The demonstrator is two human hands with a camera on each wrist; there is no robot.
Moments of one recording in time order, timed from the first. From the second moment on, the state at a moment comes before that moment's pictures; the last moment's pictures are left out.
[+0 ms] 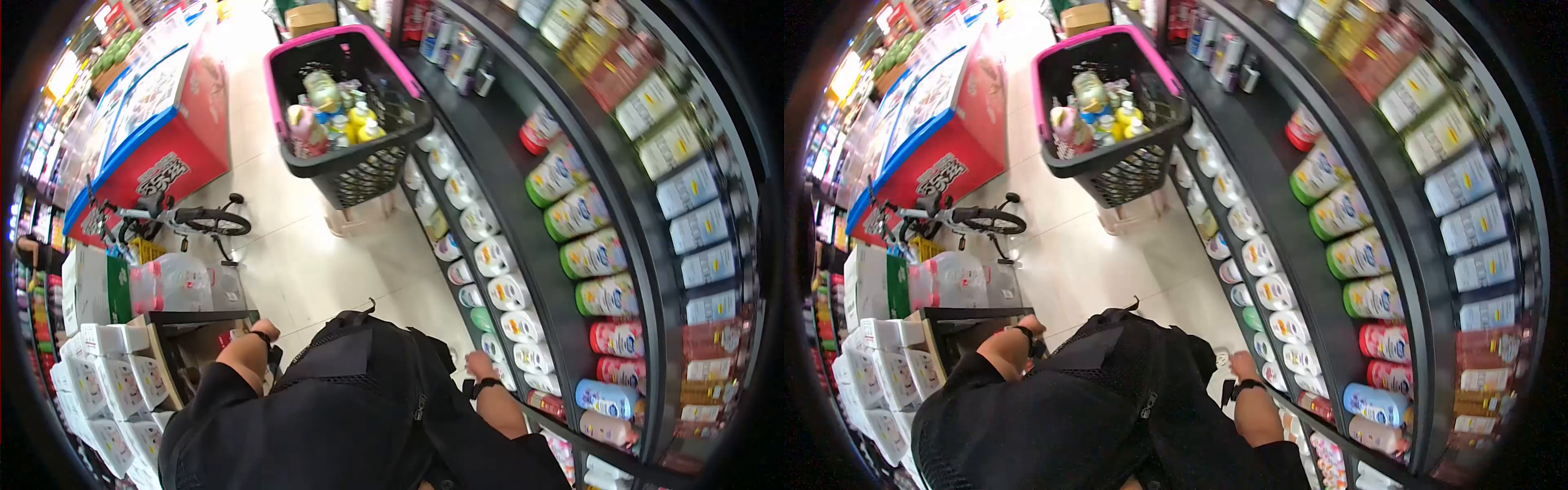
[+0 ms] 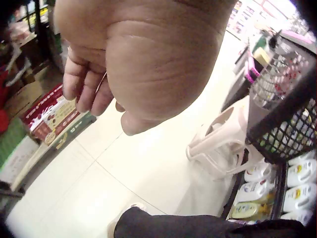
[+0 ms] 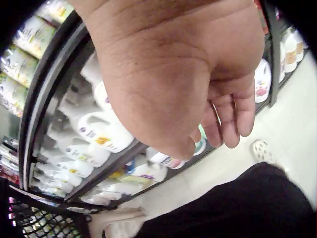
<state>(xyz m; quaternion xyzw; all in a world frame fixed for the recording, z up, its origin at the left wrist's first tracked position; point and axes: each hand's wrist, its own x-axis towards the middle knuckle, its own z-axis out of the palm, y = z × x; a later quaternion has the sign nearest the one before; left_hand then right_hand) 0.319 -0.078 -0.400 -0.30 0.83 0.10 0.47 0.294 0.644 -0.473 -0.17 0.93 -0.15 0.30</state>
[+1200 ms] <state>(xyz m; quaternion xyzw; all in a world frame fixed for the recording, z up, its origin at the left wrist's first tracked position) 0.369 0.090 -0.400 -0.64 0.60 0.38 0.31 -0.377 0.023 -0.258 0.09 0.63 -0.57 0.52</state>
